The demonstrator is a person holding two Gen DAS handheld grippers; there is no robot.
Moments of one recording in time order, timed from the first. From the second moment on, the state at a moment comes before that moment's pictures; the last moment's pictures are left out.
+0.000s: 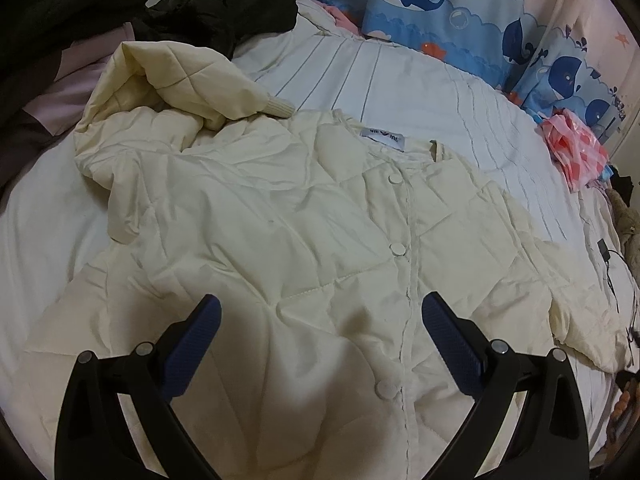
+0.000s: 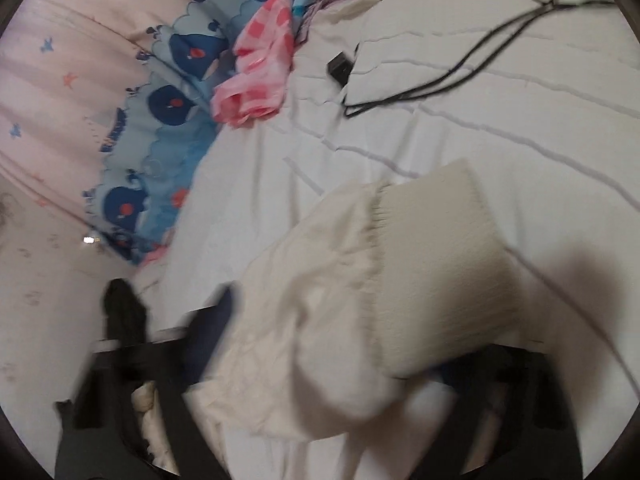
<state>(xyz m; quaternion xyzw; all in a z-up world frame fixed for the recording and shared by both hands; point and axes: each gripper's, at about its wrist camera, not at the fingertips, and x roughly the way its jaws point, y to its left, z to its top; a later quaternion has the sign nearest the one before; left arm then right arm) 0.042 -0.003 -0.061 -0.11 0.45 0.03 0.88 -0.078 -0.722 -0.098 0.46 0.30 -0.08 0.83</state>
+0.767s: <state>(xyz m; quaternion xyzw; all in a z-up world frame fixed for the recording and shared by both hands) 0.057 -0.040 -0.065 -0.09 0.47 0.03 0.88 0.143 -0.815 -0.034 0.39 0.35 -0.25 0.82</state>
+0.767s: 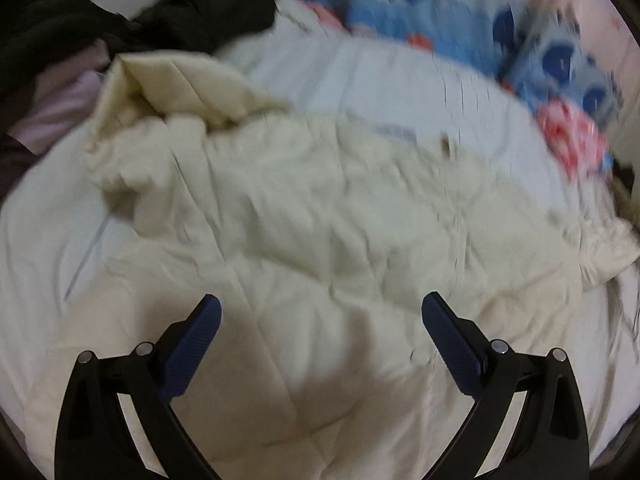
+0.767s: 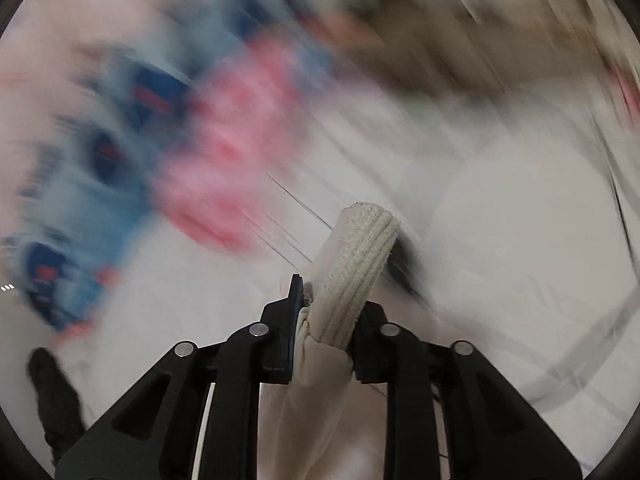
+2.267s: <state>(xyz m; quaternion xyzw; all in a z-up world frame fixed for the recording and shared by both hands) -0.147 0.090 0.011 -0.17 0.40 0.03 0.90 -0.196 -0.508 -0.059 0.24 0.51 0.21 0.80</state>
